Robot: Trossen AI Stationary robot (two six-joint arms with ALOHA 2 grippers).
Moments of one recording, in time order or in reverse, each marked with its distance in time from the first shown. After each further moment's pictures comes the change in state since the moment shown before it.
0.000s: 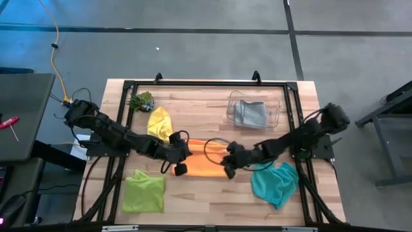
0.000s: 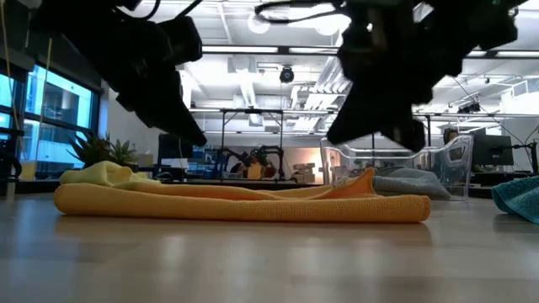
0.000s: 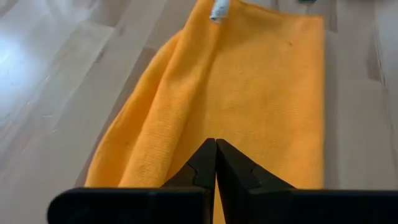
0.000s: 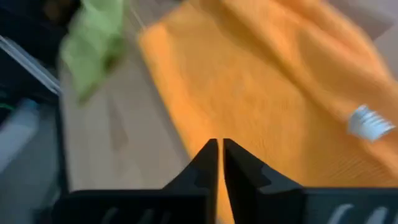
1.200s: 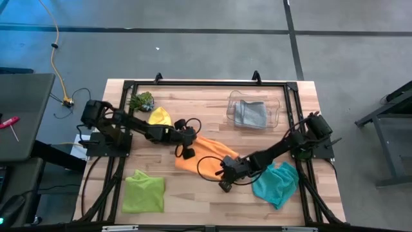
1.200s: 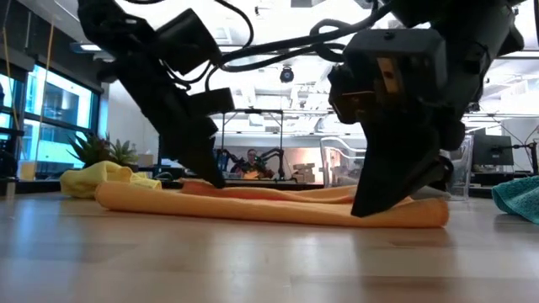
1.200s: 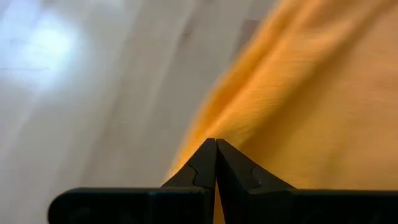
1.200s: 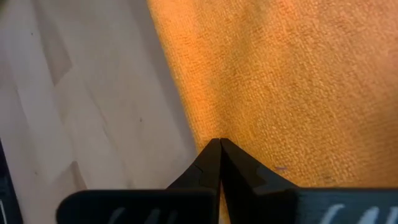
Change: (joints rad) left arm 0.289 0.184 0.038 0.035 0.048 0.215; right arm 0.089 0.239 0.168 -0.178 -0.107 0.105
